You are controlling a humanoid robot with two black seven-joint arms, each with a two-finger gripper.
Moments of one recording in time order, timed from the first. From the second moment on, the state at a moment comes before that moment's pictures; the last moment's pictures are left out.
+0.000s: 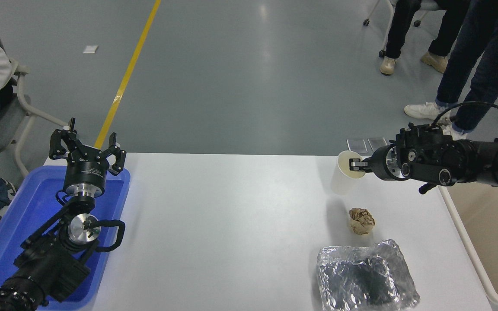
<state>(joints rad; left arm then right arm) -0.55 0.19 -1.04 -0.55 0.03 -0.40 -0.57 1.63 -0.41 -0.99 1.09 -0.50 0.15 0.00</state>
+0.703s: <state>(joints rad) -0.55 0.19 -1.04 -0.55 0.04 -0.40 -0.56 2.31 -0.56 -1.24 1.52 -0.47 0.36 -0.01</state>
